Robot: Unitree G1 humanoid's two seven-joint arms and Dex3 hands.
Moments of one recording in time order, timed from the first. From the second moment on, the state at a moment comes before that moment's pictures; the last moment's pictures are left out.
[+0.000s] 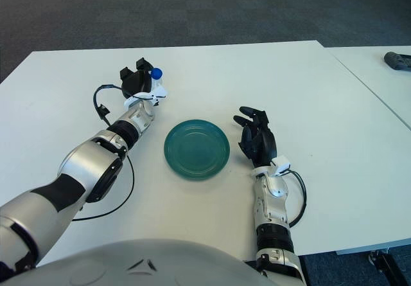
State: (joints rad) left arm -0.93 -0.05 -0.27 1.26 0.46 0.10 0.72; right arm 0.02 -0.01 -0.19 0.38 0.22 -0.51 0.30
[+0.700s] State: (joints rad) left arm -0.82 -0.05 -0.24 1.14 0.42 -0.05 0.78; right arm 0.02 0.00 -0.20 0.38 0.22 -0.51 0.29
